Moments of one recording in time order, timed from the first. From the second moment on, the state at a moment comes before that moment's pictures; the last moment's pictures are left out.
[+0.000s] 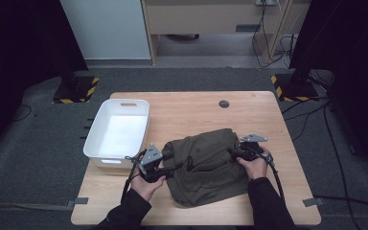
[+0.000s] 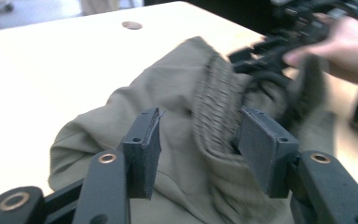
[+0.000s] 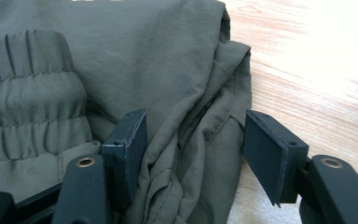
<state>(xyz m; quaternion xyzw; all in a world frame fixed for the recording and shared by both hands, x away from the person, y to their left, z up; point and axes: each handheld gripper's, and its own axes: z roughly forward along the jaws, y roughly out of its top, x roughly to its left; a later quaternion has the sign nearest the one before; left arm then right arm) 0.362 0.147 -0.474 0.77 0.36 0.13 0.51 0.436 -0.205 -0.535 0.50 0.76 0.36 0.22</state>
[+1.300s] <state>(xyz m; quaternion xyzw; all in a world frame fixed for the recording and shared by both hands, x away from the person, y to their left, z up) 0.330 0.076 -0.494 0.84 0.24 0.04 0.48 0.435 -0.207 -0.535 0.50 0.75 0.37 0.20</state>
